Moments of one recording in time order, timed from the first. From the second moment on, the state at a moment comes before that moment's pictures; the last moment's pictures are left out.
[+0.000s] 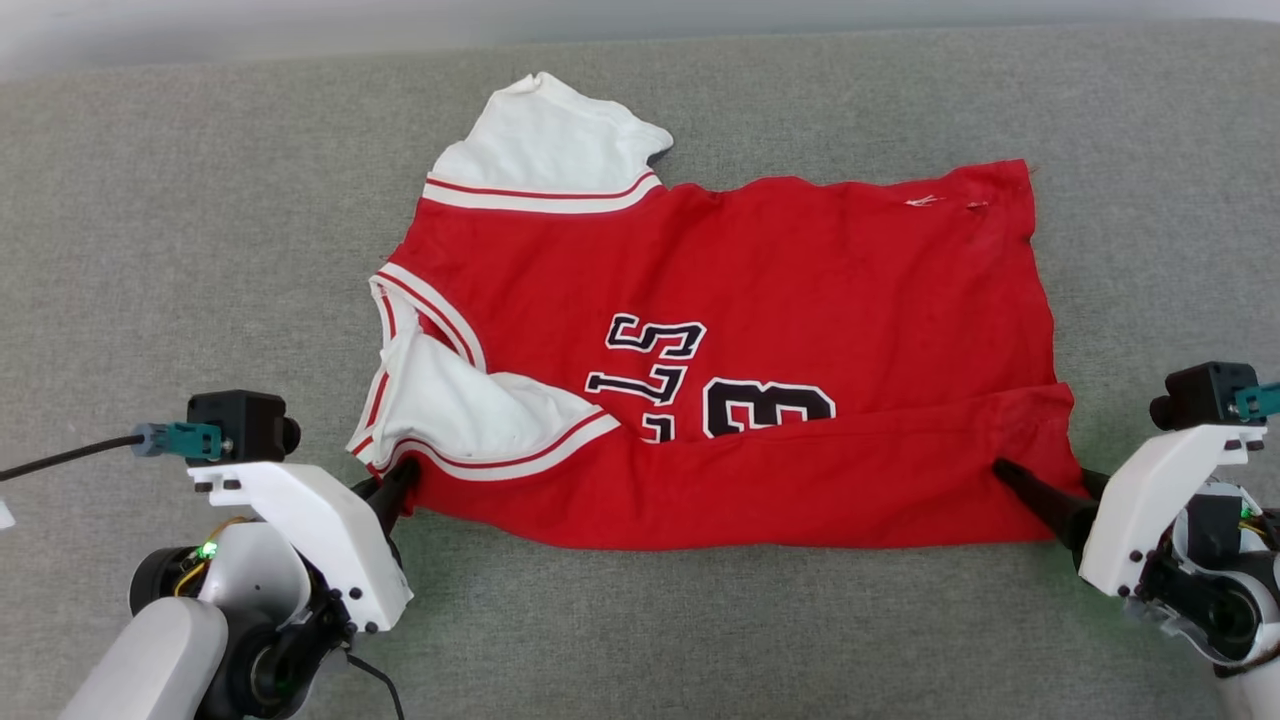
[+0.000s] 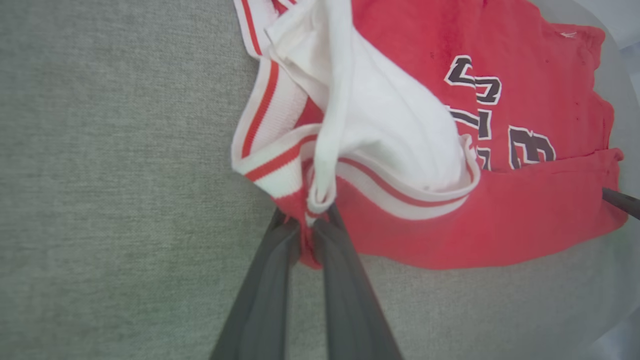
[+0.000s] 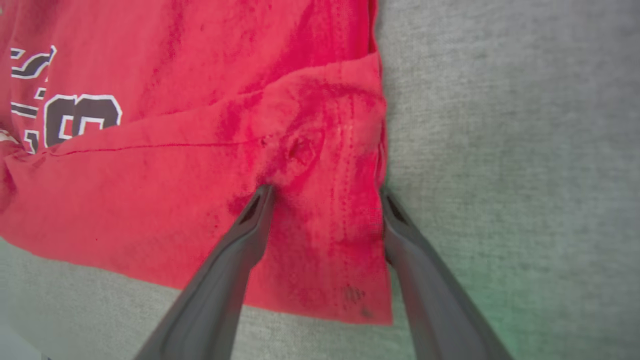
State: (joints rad) left arm -0.22 0.55 -0.36 -0.13 -0.91 0.26 0.50; right arm -0.28 -0.34 0.10 0.26 0.70 0.13 0.62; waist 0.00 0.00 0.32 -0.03
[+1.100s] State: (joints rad) left arm 0.10 0.56 -0.29 -0.16 -0.98 0.33 0.42; right arm -0.17 -0.39 0.24 0.26 0.77 0.13 0.62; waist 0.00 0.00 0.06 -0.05
